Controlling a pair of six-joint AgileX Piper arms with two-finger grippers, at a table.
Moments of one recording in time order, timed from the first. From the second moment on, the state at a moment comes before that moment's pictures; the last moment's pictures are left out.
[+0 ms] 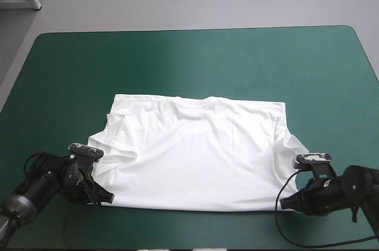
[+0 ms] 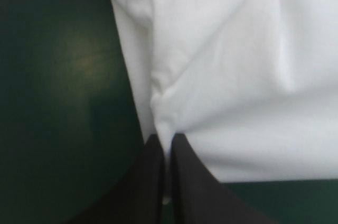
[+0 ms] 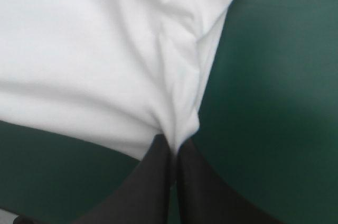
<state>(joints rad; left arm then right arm) -0.22 1.10 -0.54 0.10 0.93 0.01 0.04 0.94 -0.51 0.31 1.03 -0.26</state>
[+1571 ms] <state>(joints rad) -0.22 1.40 -0.98 0.16 0.50 -0.08 0.04 1.26 -0.92 0.27 0.75 -0.30</state>
